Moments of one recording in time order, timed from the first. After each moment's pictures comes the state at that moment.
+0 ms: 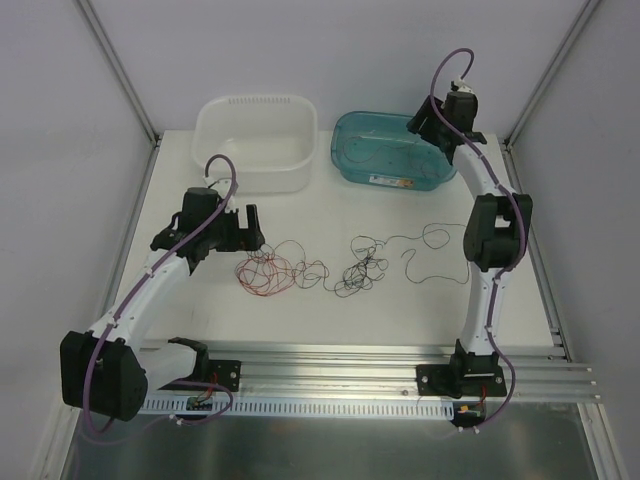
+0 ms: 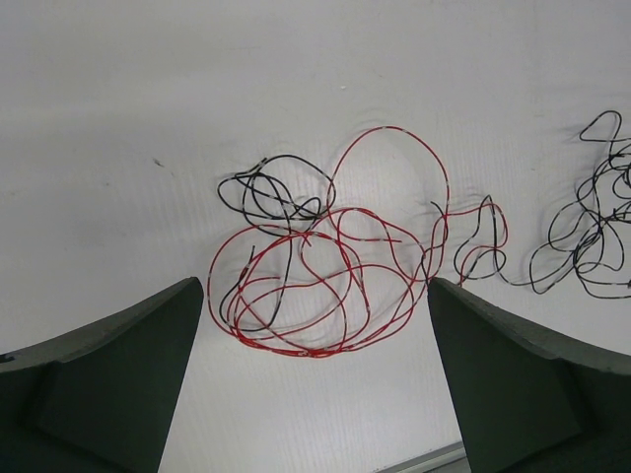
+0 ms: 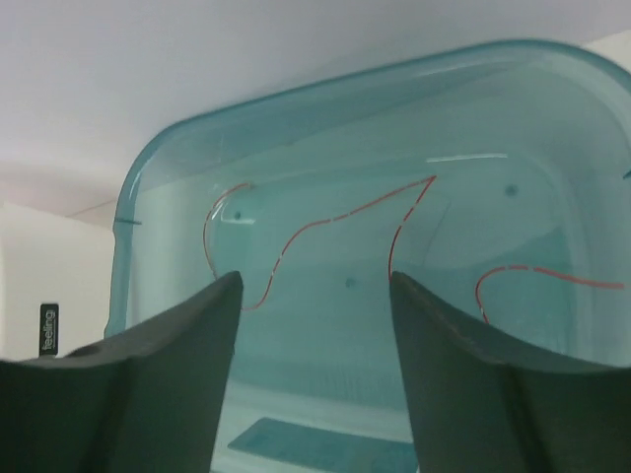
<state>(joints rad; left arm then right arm) -0.22 1.12 0.84 -0.48 0.15 -0.24 0.07 2.23 1.99 -0.20 -0.08 0.49</state>
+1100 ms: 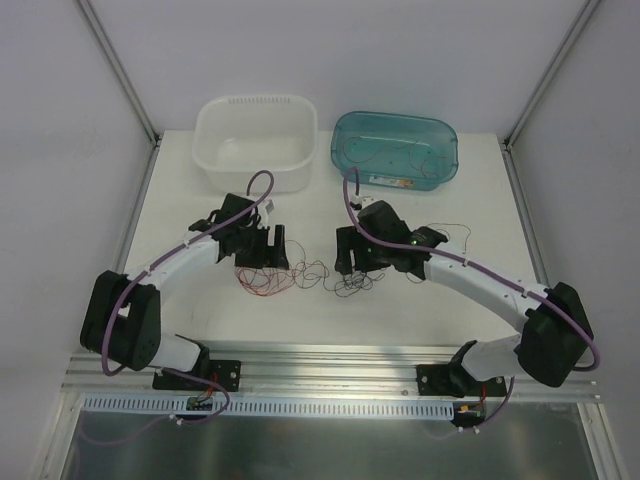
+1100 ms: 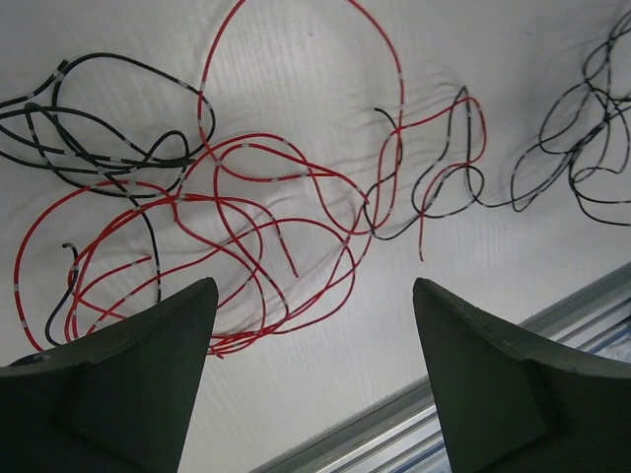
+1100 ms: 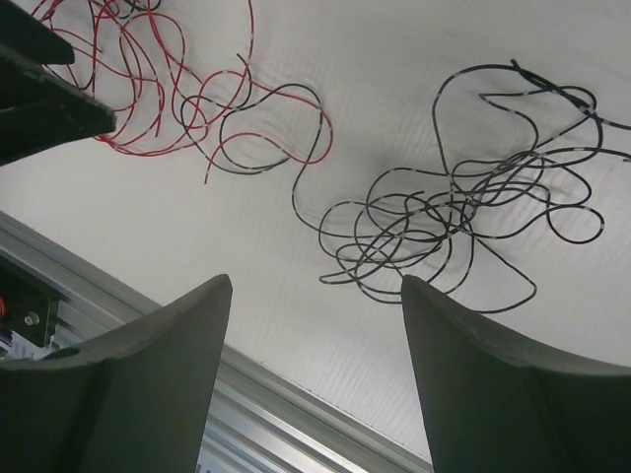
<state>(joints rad) -0.36 1.37 0.84 -0.48 0.32 -0.30 0.78 1.37 1.03 -0.53 -0.02 0.49</state>
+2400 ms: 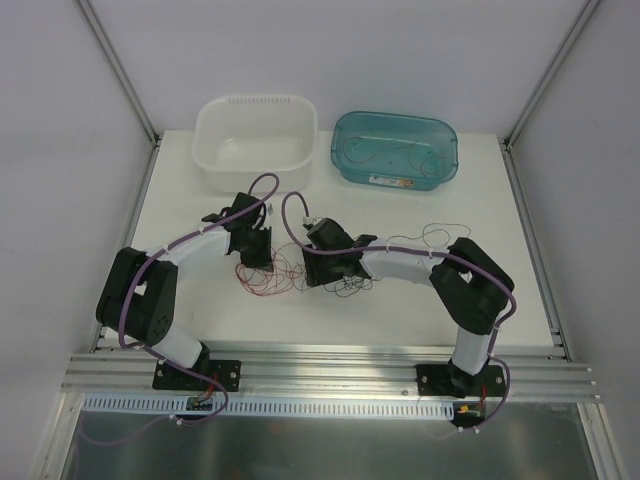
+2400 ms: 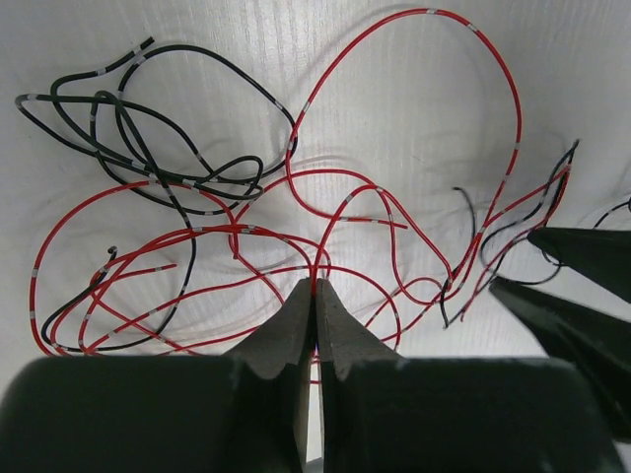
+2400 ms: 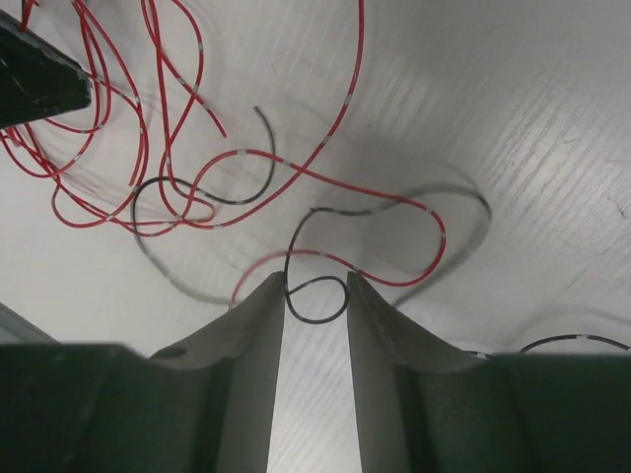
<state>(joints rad) -0.37 1.55 0.90 -0.50 0.20 -0.38 0.93 1.83 1.12 -0.27 -0.03 0.53</state>
